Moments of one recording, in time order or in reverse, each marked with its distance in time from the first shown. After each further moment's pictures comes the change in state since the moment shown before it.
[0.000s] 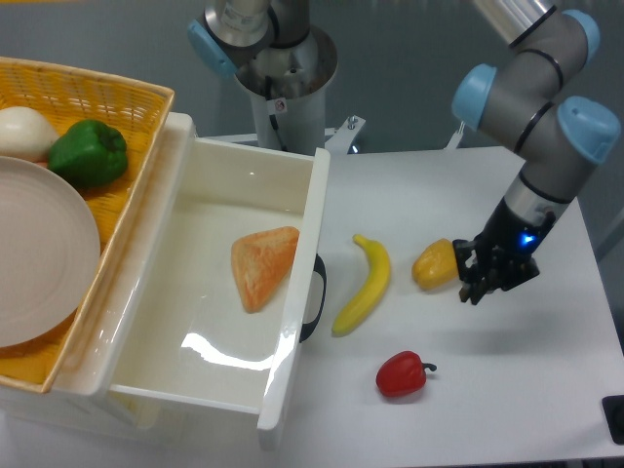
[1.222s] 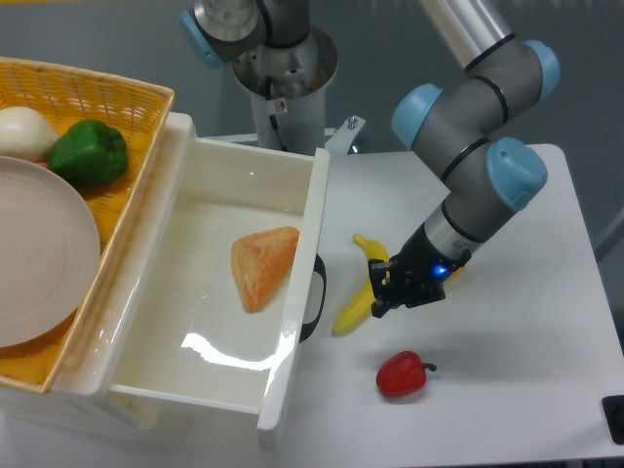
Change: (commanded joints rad) arm -0.109 0.015 0.005 -0.207 -0.061 -0.042
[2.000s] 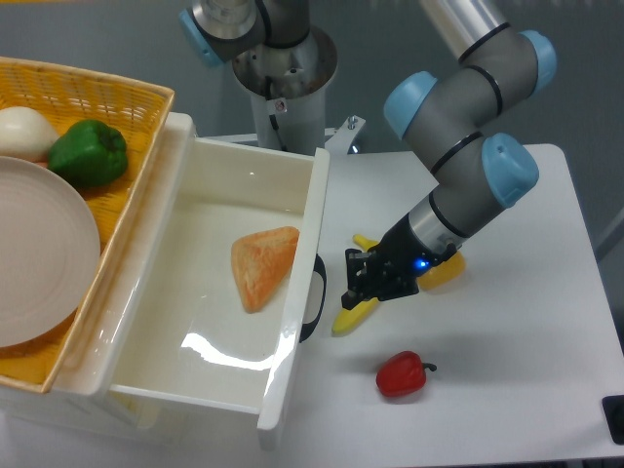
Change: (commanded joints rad) arm -0.014 0.038 0.003 -0.074 -0.100 -0.012
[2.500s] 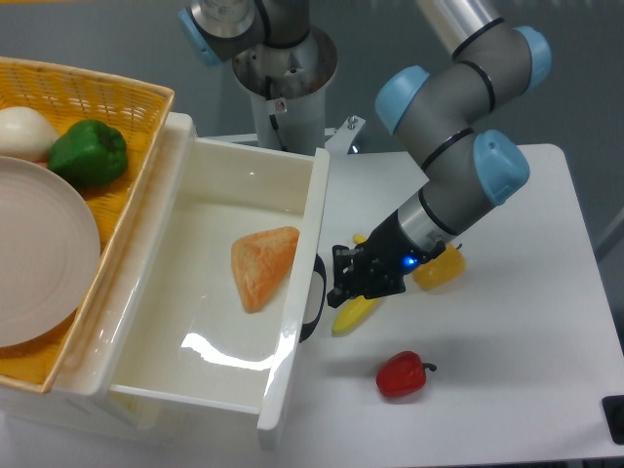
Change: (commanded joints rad) arm -0.012 0.009 -0.002 -0.026 -0.015 -0.017
